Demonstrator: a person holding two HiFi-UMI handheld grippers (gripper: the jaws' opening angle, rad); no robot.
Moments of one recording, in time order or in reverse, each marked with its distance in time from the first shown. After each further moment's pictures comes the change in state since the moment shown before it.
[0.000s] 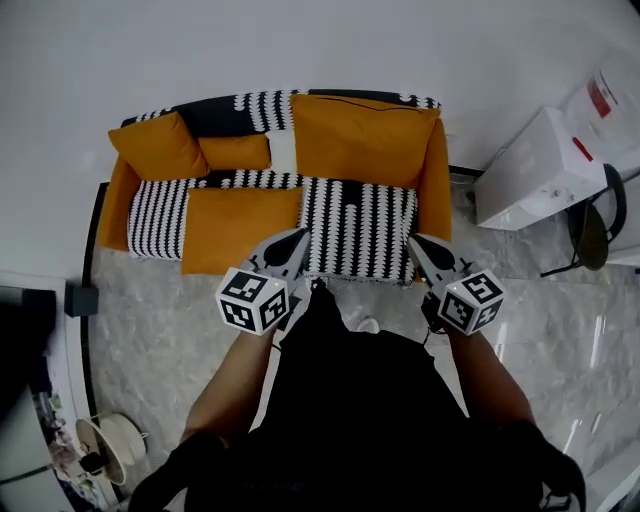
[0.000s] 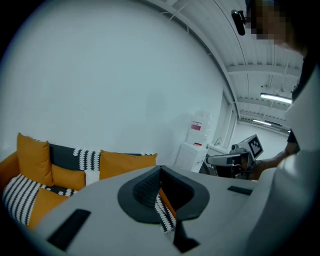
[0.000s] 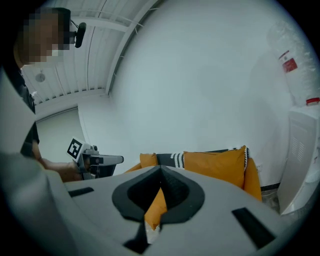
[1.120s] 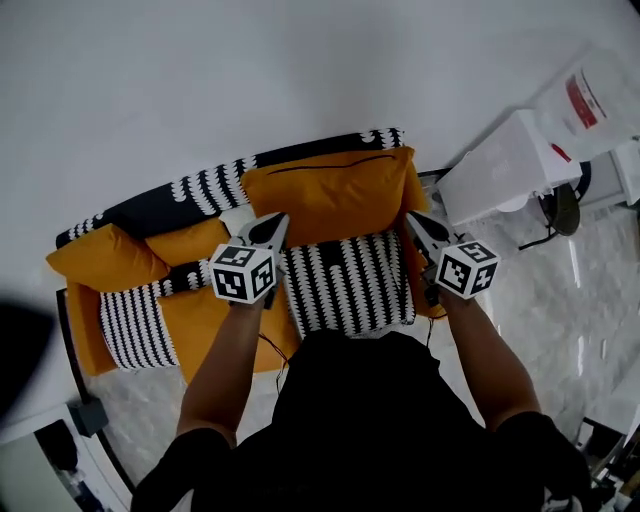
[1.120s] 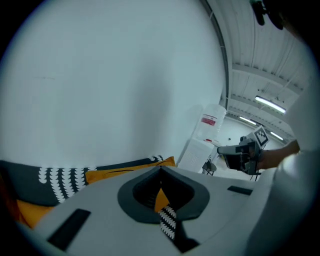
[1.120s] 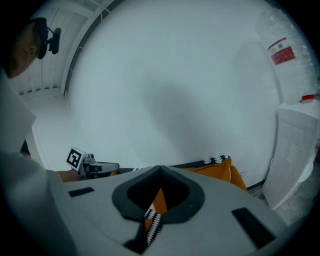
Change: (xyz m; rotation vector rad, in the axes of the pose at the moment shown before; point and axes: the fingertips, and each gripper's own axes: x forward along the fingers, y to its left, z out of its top) left arm 0.259 0.226 0.085 0.024 0.161 -0.212; right arm 0.188 -0.193 0.093 0.167 -0.013 -0.353
